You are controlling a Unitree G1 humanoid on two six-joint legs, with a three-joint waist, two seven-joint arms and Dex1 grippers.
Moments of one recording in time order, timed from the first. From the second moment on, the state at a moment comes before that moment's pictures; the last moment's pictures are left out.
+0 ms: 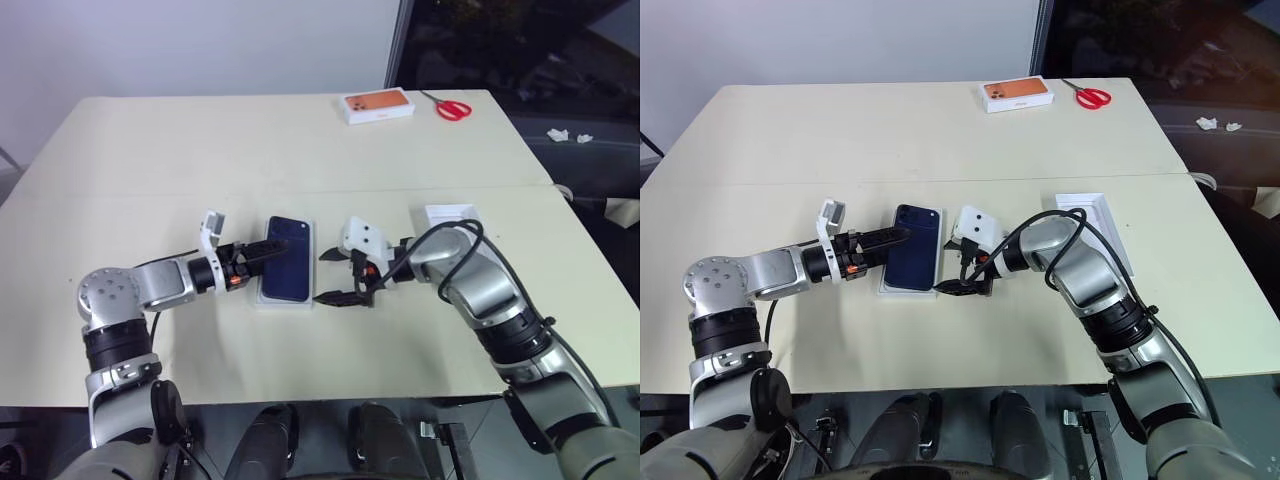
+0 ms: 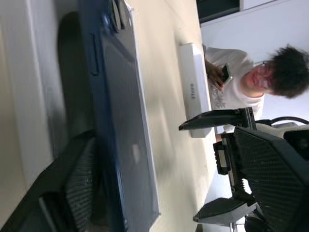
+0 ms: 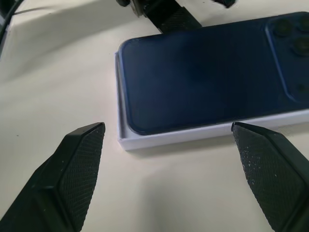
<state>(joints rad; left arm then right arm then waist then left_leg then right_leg) -0.57 0.33 0.50 0.18 -1.14 1.53 -0.22 -0.65 -0.48 0.36 -0.08 0.18 0.67 1.08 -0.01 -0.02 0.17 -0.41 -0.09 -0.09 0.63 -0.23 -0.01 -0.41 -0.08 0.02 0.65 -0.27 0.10</state>
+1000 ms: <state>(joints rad) -0.38 0.61 0.22 -0.02 -0.82 1.20 -0.40 -0.70 -0.45 0.38 0.18 0.03 0.42 0.94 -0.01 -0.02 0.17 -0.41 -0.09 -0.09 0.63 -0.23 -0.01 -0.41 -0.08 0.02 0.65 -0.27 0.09</state>
